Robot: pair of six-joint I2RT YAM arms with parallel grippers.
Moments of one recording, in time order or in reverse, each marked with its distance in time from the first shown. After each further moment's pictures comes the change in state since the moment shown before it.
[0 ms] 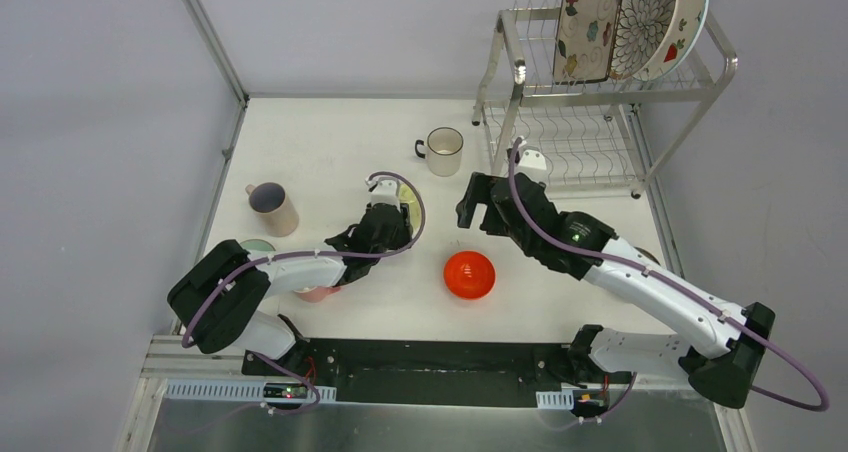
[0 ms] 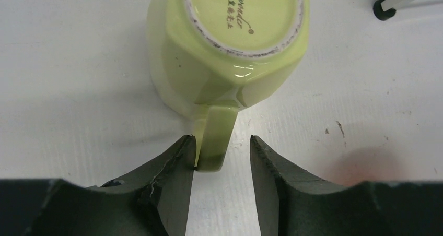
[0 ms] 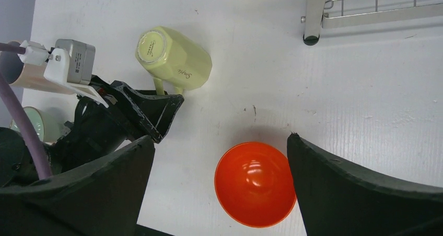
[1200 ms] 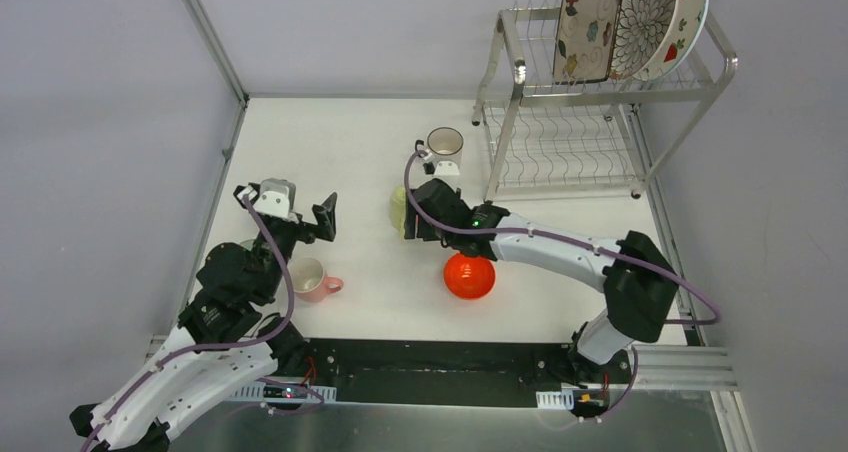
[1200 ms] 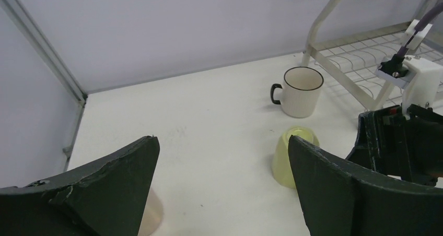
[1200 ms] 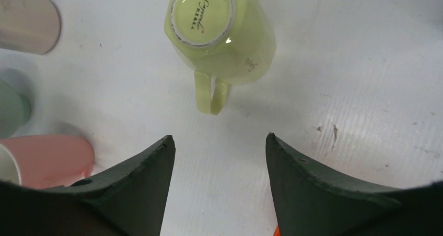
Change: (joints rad) left arm 0.002 -1.015 0.133 -0.438 -0.152 0.676; right arm 0.081 0.462 0.056 0.284 -0.102 -0.024
